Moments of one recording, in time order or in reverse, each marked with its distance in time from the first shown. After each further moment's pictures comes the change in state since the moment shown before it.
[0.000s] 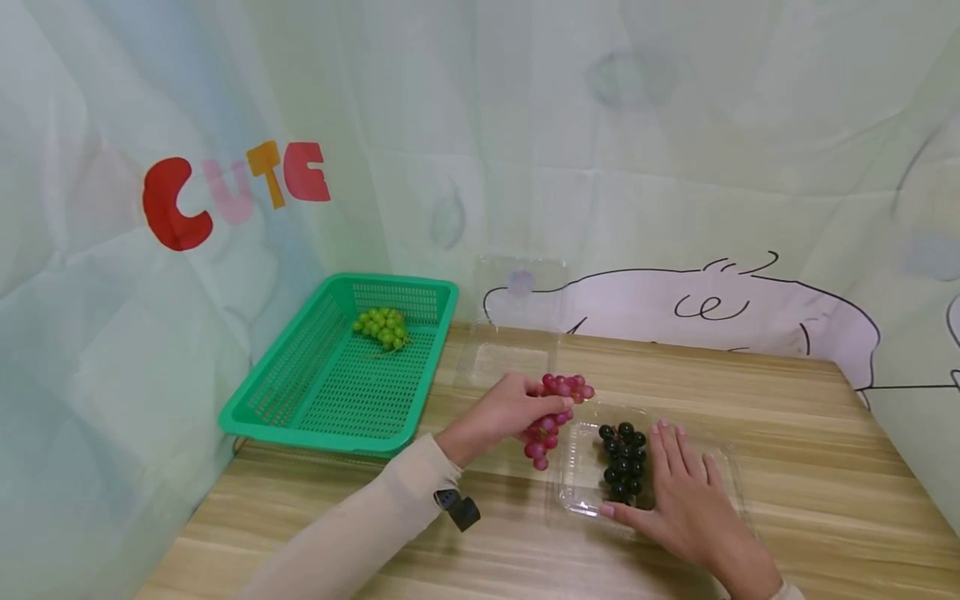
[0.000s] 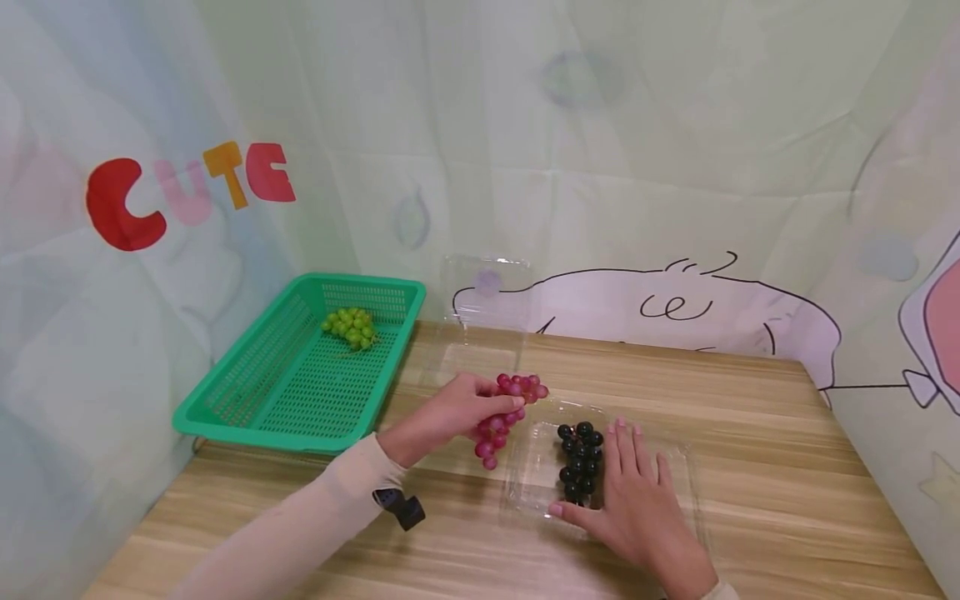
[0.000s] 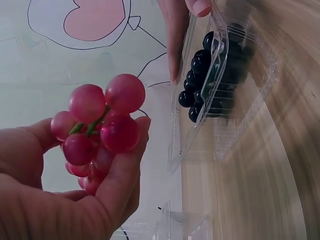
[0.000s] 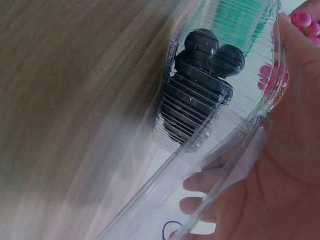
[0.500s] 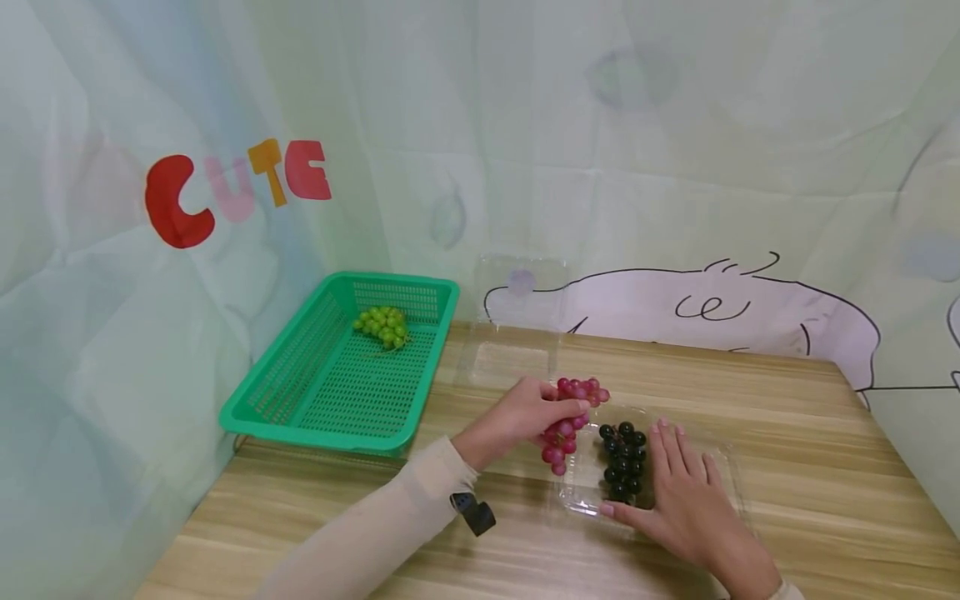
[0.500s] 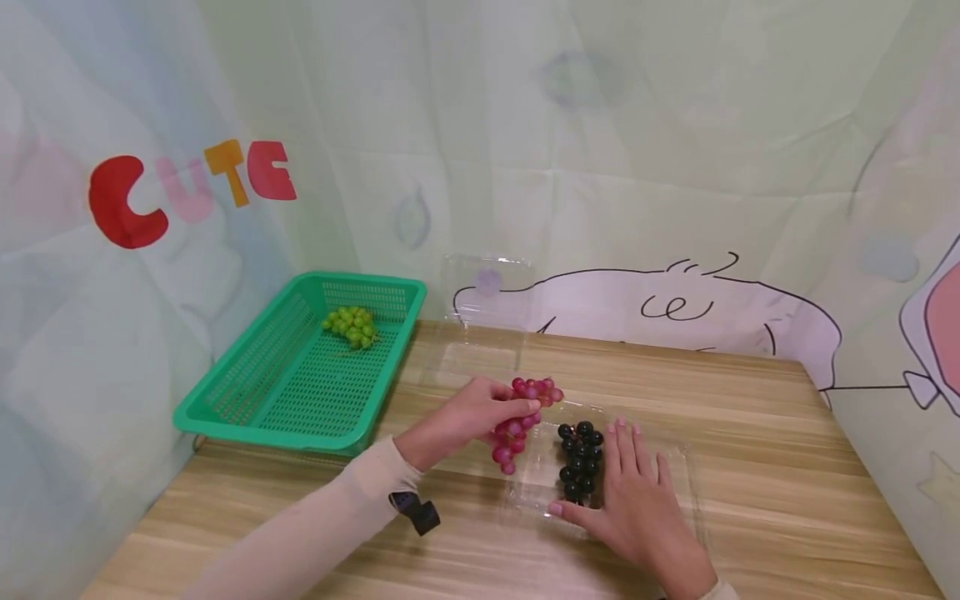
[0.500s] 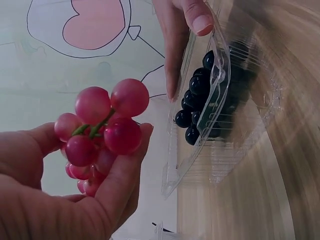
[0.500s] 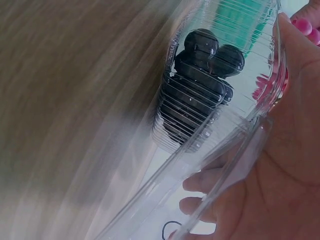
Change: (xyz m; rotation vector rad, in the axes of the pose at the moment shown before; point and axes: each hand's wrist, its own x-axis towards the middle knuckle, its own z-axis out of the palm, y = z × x) left_hand 0.004 0.002 0.018 0.043 0.023 -0.011; right_hand 0.000 -0.002 -0.001 -0.007 -0.016 0.002
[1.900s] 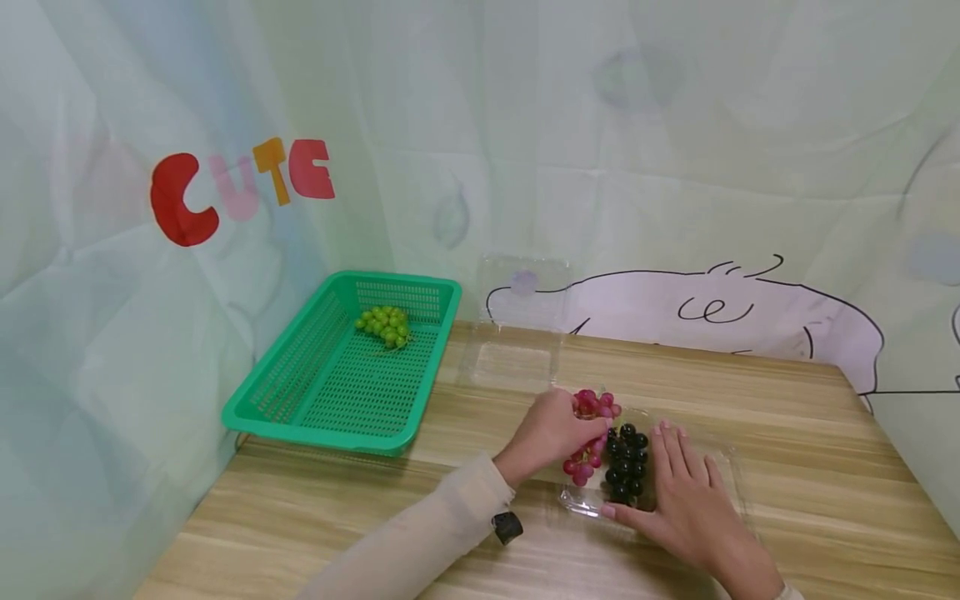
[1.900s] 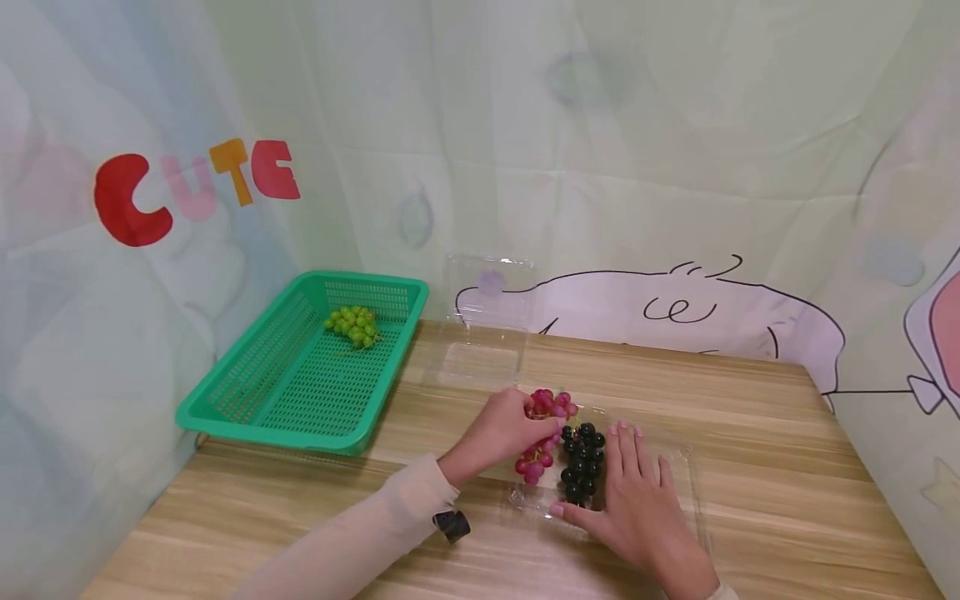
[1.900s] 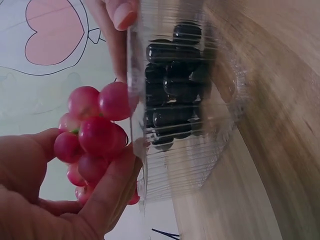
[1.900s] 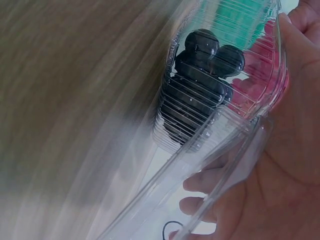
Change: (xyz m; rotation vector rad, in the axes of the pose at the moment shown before) left_hand 0.013 -0.008 0.041 0.319 0.210 0.119; right_hand 0.000 0.000 -0.001 0.008 -0.004 -0.002
